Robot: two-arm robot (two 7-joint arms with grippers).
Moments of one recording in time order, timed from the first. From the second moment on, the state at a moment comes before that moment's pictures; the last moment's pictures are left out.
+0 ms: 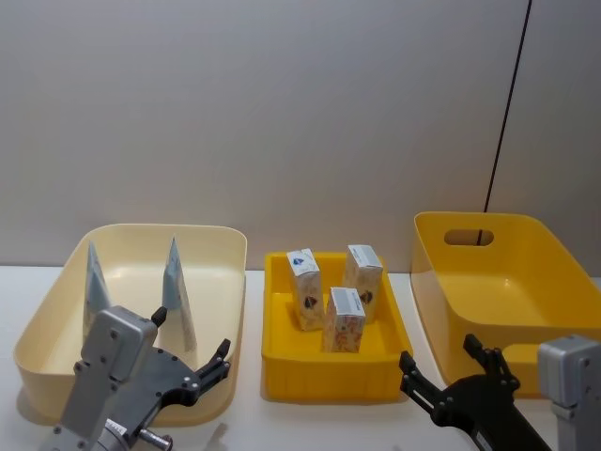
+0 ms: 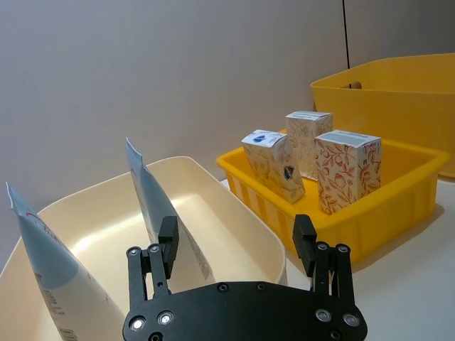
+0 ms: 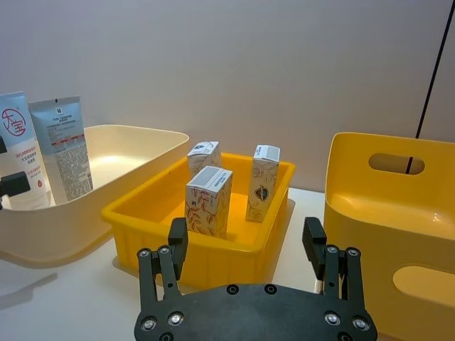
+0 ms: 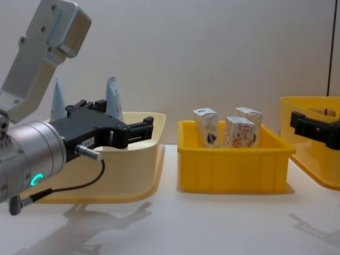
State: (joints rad) left arm -0.24 0.38 0.45 -1.63 -0.20 0.01 -0.01; right arm -0.01 0.34 -0.23 -1.77 0.29 0.03 0.07
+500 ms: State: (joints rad) left arm -0.24 0.38 0.45 -1.63 -0.20 0.01 -0.01; right arm -0.01 0.34 -0.23 -1.77 0.29 0.03 0.07
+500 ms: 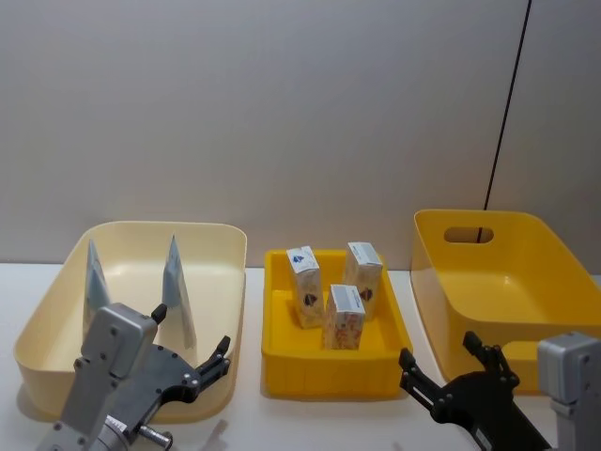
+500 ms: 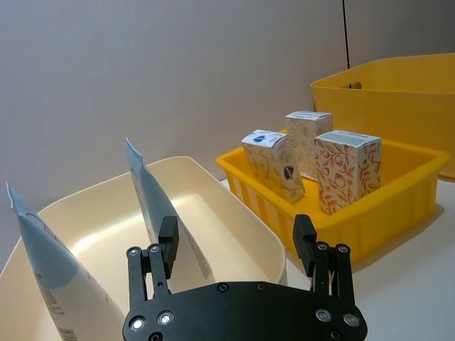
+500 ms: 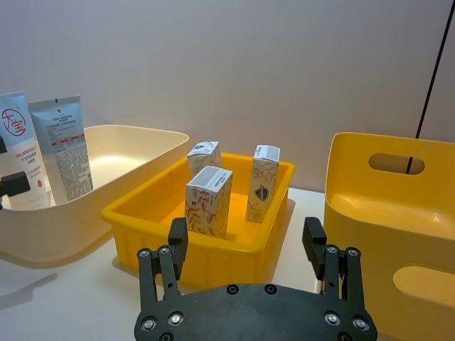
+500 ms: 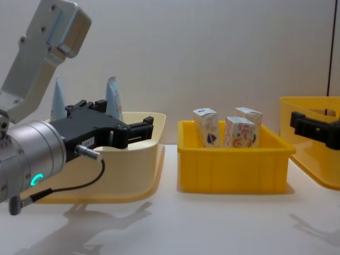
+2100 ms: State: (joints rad) left arm -0.41 0.25 0.37 -1.41 -0.30 0.13 -0.03; right arm -0.01 0.34 -0.23 -1.77 0.29 0.03 0.07
